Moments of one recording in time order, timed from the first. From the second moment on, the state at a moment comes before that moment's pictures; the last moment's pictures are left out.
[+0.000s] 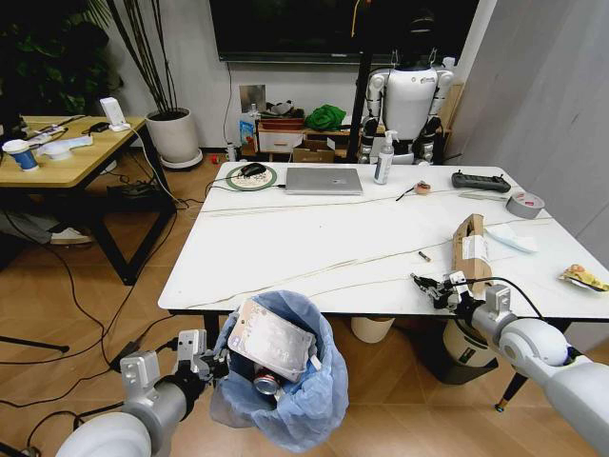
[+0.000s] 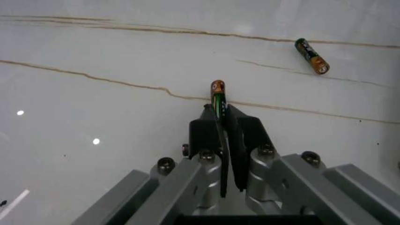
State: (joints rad) left arm 1.67 -0.77 -0.45 -2.42 -1.19 0.41 -0.53; right arm -1.05 0.64 0.17 1.58 0.81 -0.16 -0.20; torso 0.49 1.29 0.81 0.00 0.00
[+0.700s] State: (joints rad) left arm 1.67 -0.78 -0.43 -2.42 -1.18 0.41 -0.53; right arm -1.09 0.49 0.10 2.07 0.91 0.02 -0.33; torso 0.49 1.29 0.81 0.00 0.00
